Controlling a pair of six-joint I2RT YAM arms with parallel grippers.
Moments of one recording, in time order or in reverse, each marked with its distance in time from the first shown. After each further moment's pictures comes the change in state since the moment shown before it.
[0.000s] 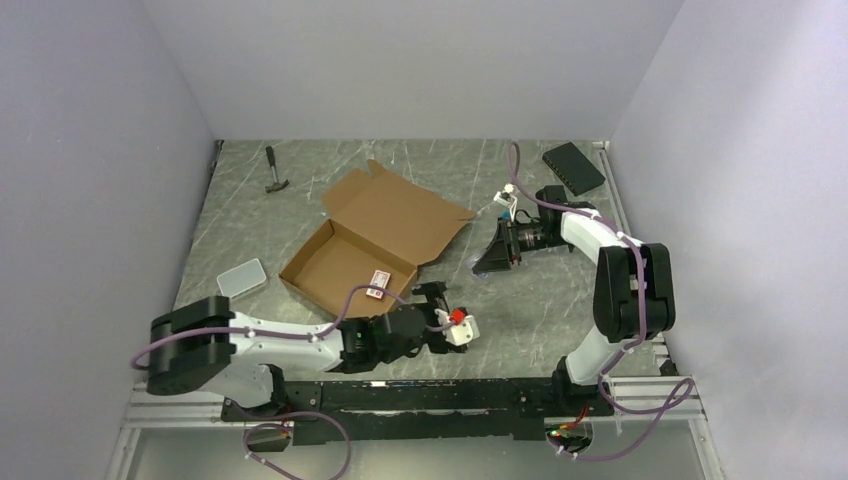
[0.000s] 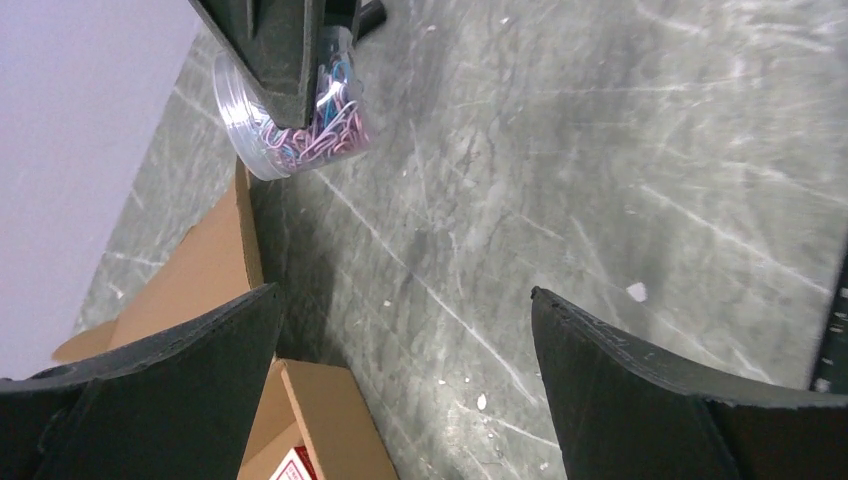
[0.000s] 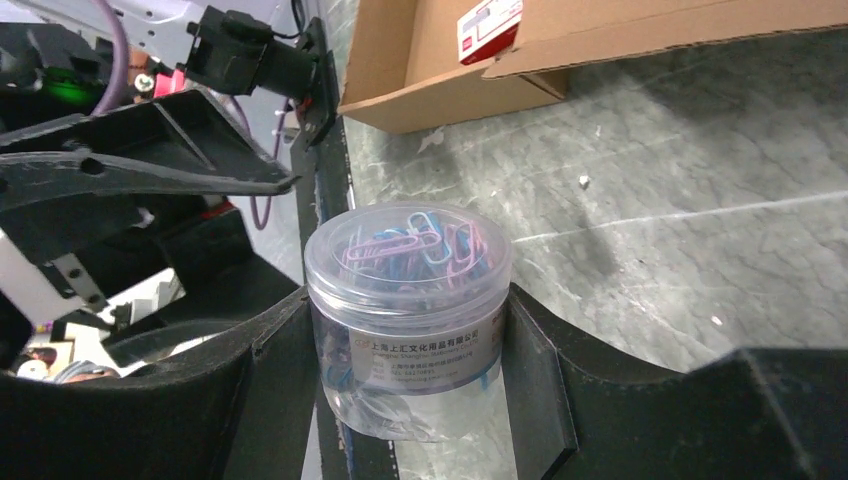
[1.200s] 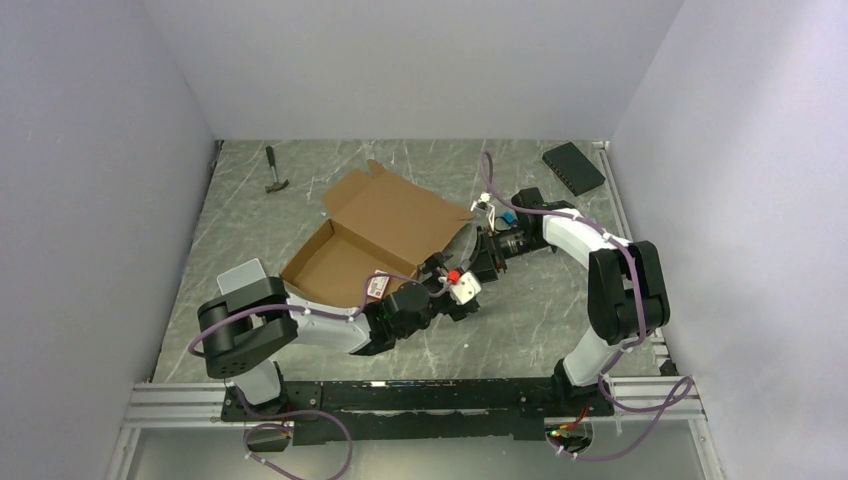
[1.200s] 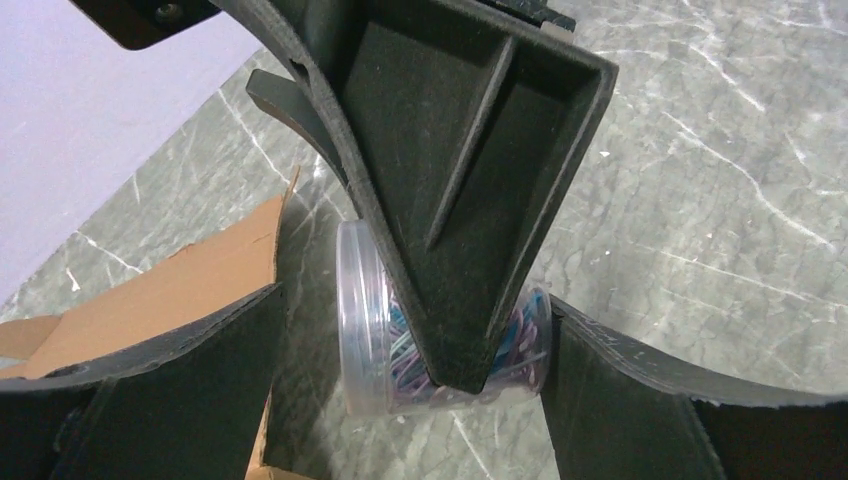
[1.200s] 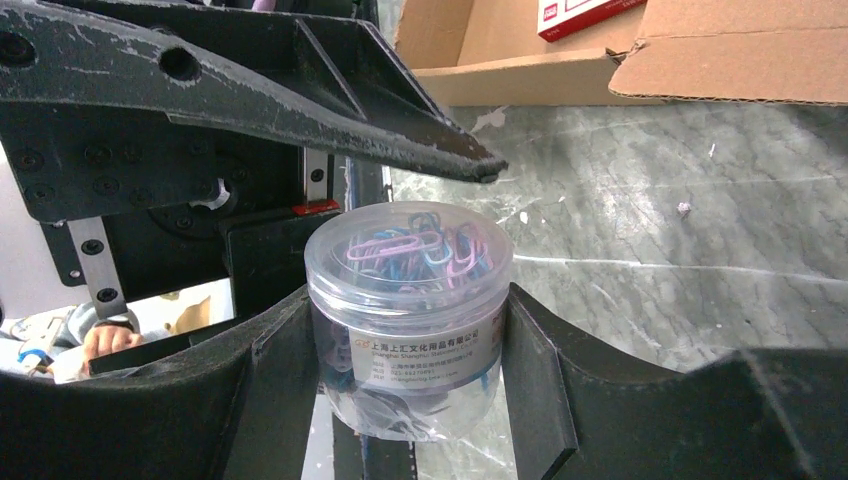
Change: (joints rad) left arm 0.136 0.304 0.042 0.483 -0.017 -0.119; right arm 0.156 0.004 0.019 -0.069 -0.002 -0.059
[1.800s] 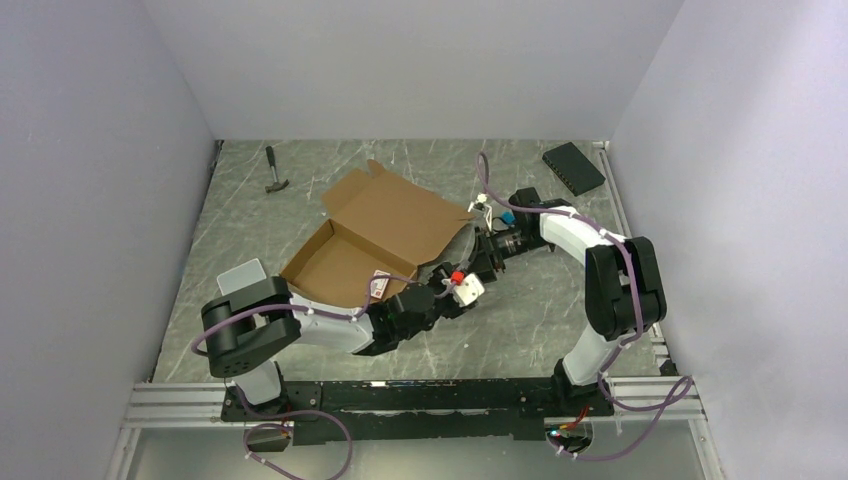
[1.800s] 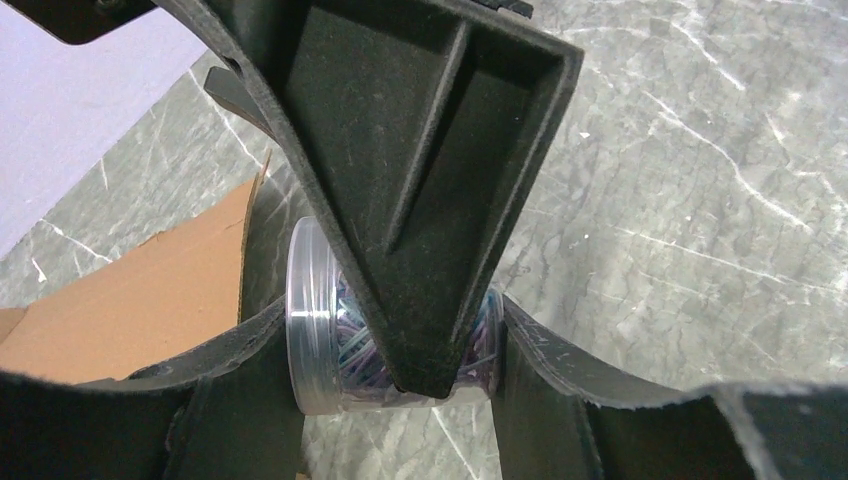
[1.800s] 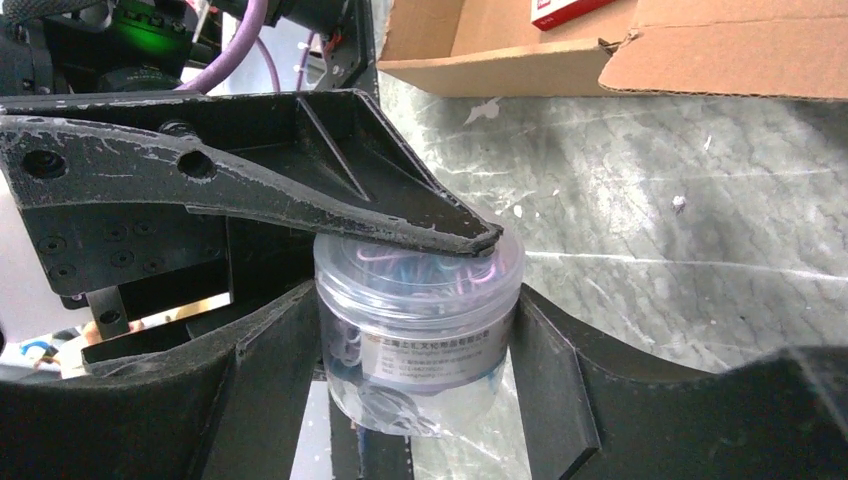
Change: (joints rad) left arm -0.006 0.021 0.025 -0.047 0.011 -0.043; right arm 0.013 0.026 0.023 -0.029 0.015 -0.013
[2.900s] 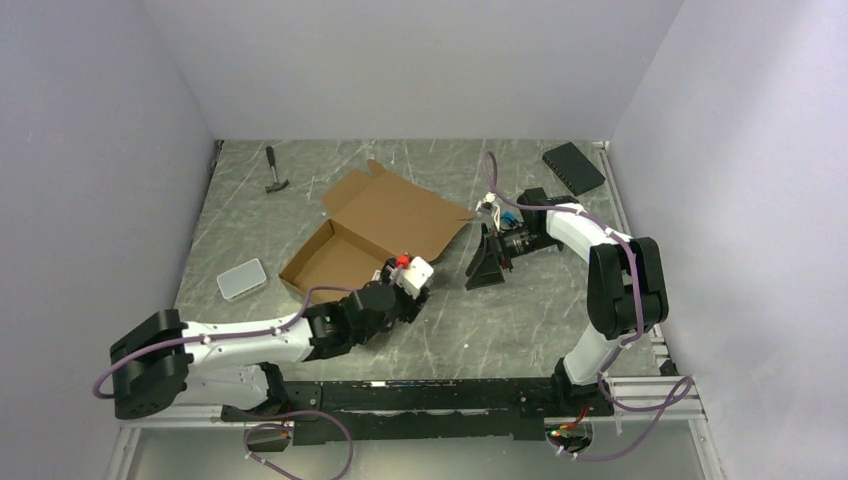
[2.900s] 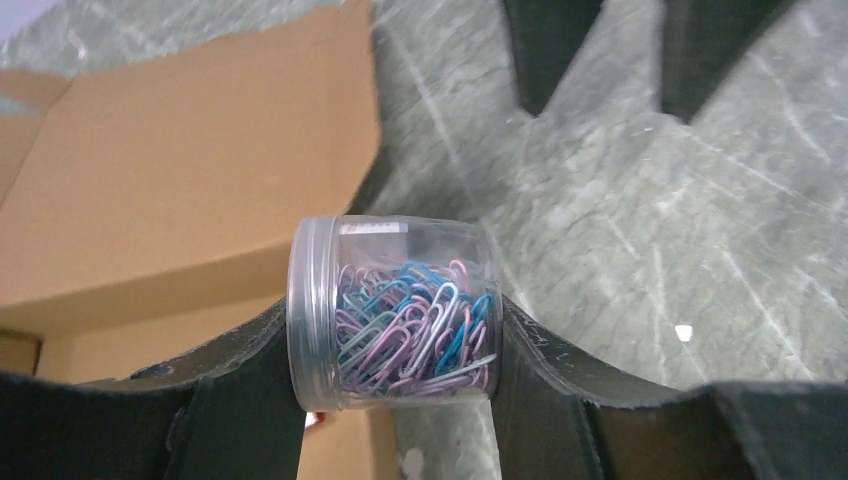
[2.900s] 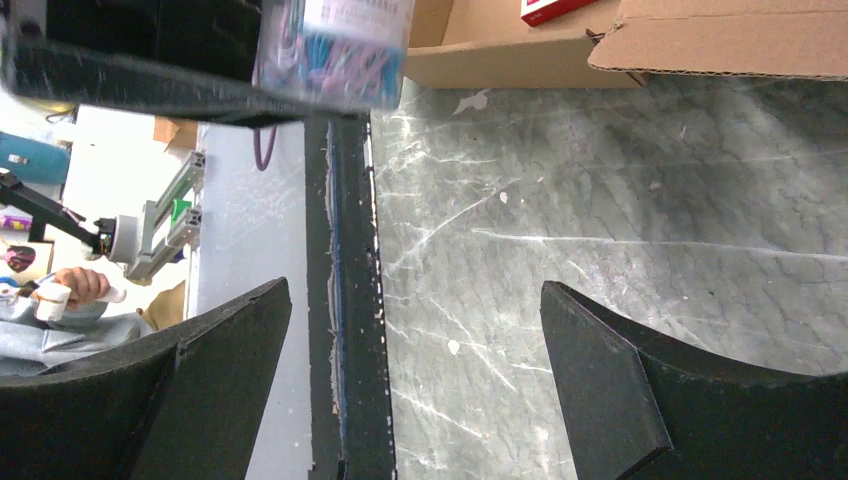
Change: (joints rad) left arm 0.024 -0.455 -0.151 -0.465 -0.105 -0.249; right arm -0.050 0.003 0.023 -0.119 0.008 -0.172
